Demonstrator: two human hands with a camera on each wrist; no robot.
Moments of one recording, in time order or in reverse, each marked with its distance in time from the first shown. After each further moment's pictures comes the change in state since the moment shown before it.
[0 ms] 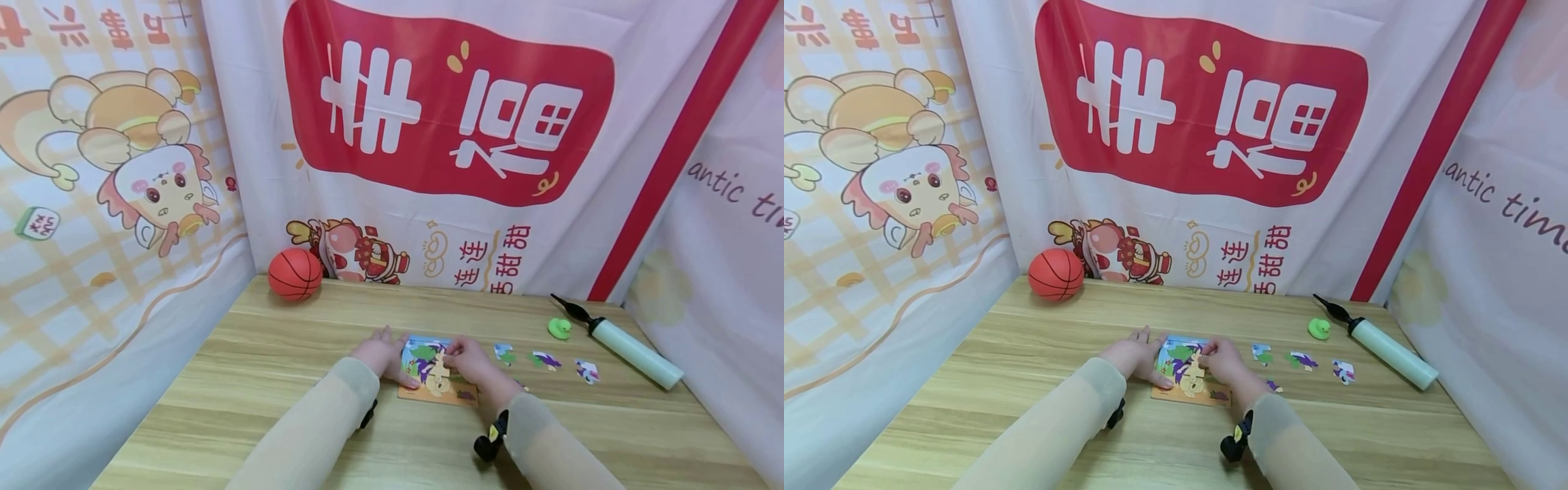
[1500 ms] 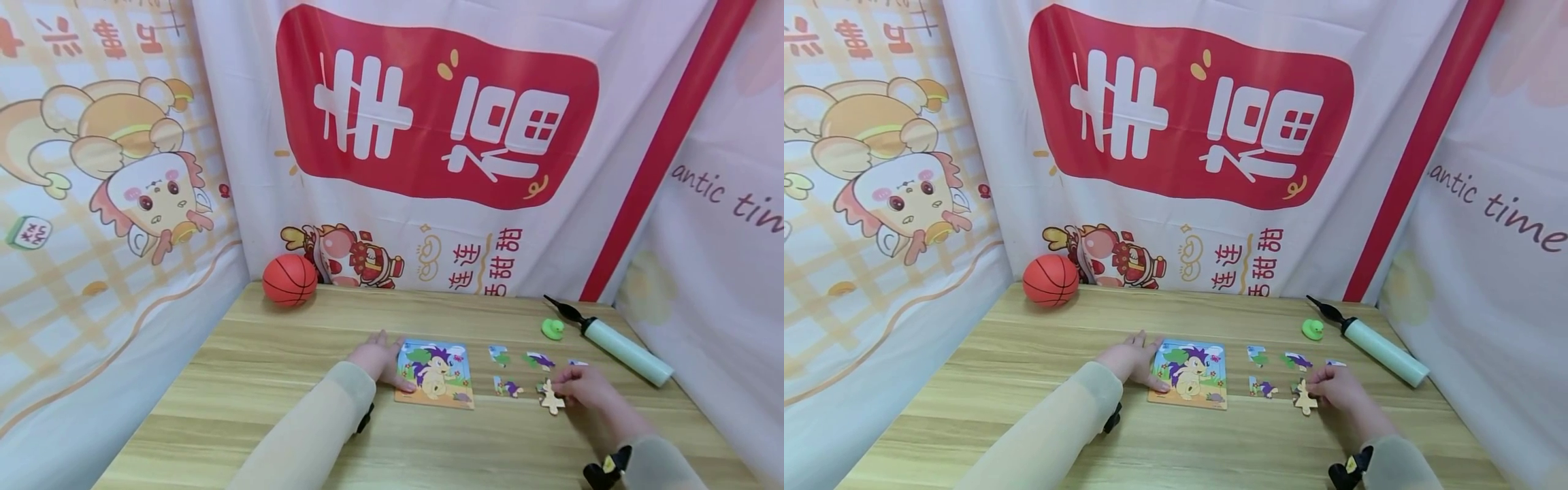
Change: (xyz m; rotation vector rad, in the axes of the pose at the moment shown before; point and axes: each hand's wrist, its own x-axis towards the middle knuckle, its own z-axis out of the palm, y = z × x) left_hand 0.025 -0.010 0.018 -0.027 0.023 0.000; right_hand -0.068 0.110 -0.176 -0.097 0.053 0.091
